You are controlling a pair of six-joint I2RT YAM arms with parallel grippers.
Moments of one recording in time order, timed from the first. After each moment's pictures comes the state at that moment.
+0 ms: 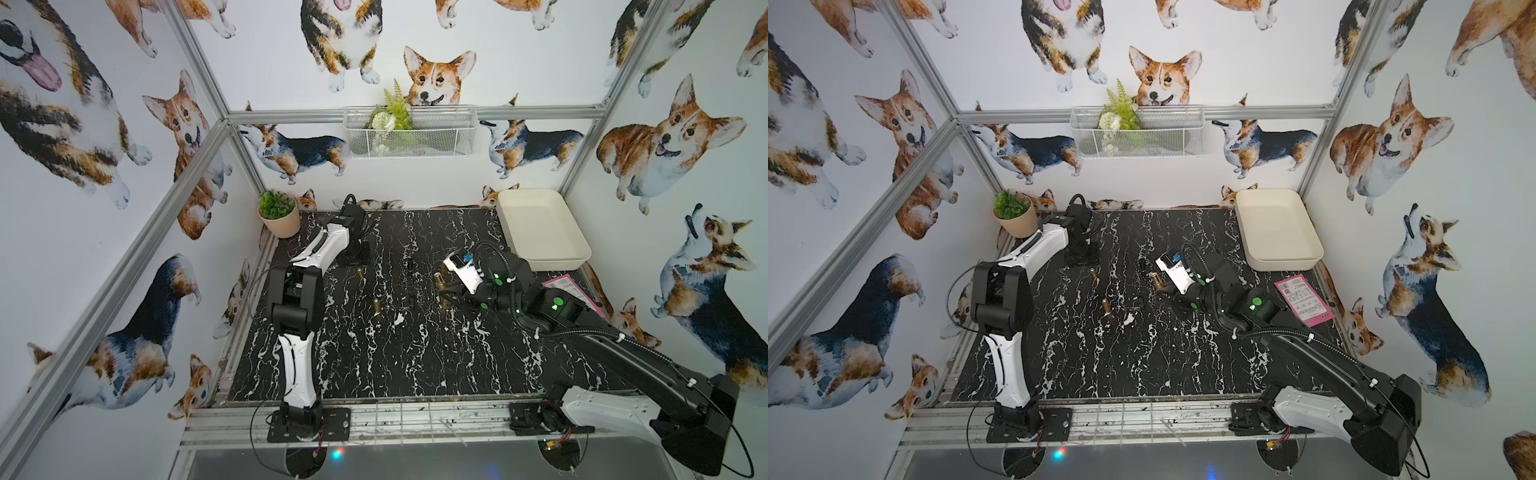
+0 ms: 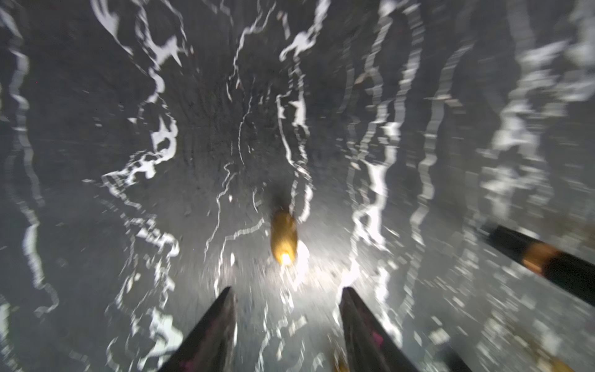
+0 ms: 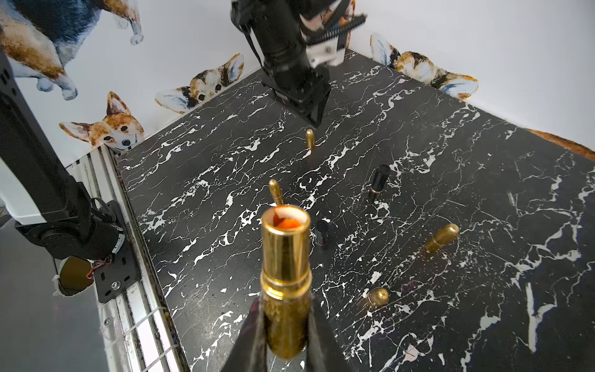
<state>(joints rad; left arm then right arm) -0.25 2.02 1.73 -1.00 0.02 -0.31 0.82 1.09 1.02 -0.49 -0.19 0.05</state>
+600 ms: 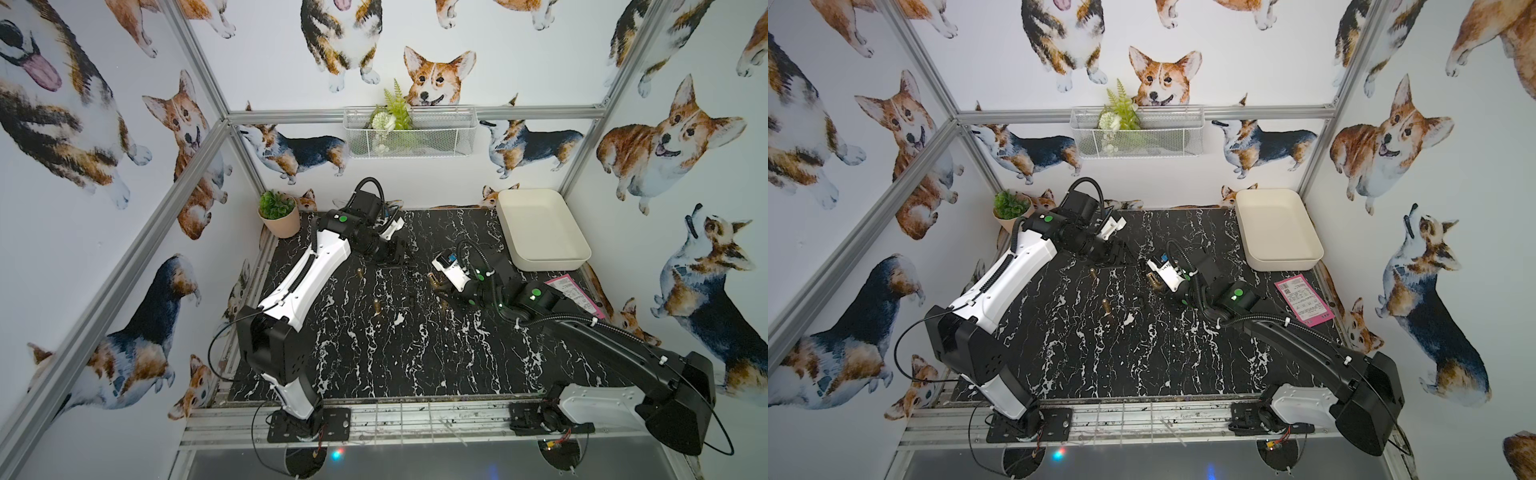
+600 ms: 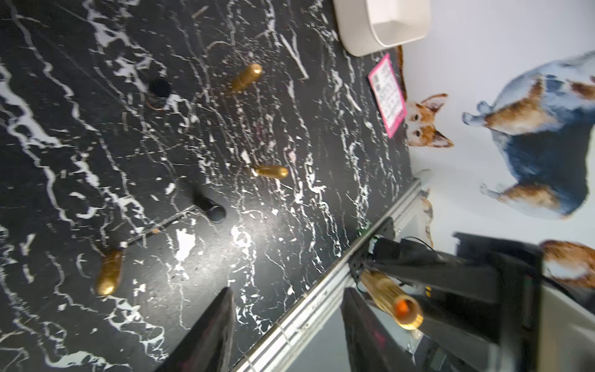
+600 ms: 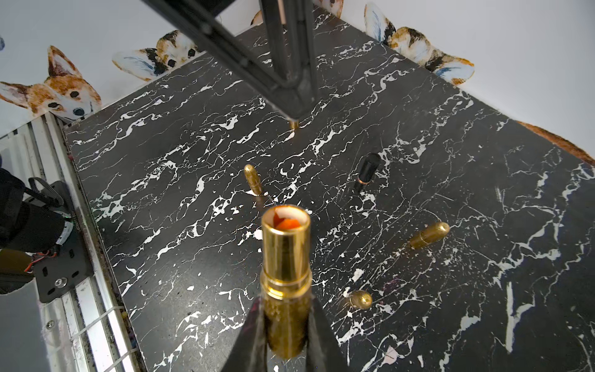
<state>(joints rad) -0.48 1.68 1.75 -1.14 0.61 -0.30 0.82 1.22 1.04 -0.47 -0.13 -0.03</state>
